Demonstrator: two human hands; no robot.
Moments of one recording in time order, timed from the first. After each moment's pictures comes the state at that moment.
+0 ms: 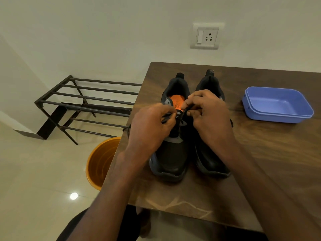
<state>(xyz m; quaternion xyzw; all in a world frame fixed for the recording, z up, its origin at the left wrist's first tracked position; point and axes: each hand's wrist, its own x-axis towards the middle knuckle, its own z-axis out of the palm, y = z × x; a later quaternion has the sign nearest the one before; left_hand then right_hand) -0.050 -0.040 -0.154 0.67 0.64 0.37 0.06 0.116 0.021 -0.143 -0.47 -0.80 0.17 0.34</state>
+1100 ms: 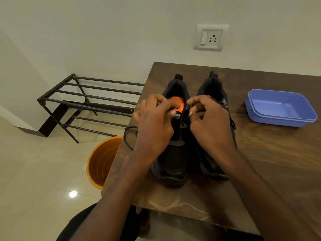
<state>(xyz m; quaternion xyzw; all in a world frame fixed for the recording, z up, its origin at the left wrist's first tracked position) -0.042 -0.036 -0.166 0.60 0.69 0.40 0.06 0.105 -0.001 -0.135 -0.53 -0.72 0.26 0.38</state>
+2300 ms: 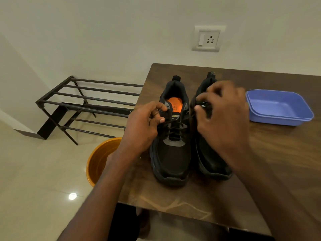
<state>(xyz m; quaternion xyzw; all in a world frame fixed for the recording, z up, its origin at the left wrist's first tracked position) -0.074 -0.044 -0.158 0.61 0.65 0.42 0.18 0.127 0.002 -0.119 -0.55 -0.78 0.00 0.29</state>
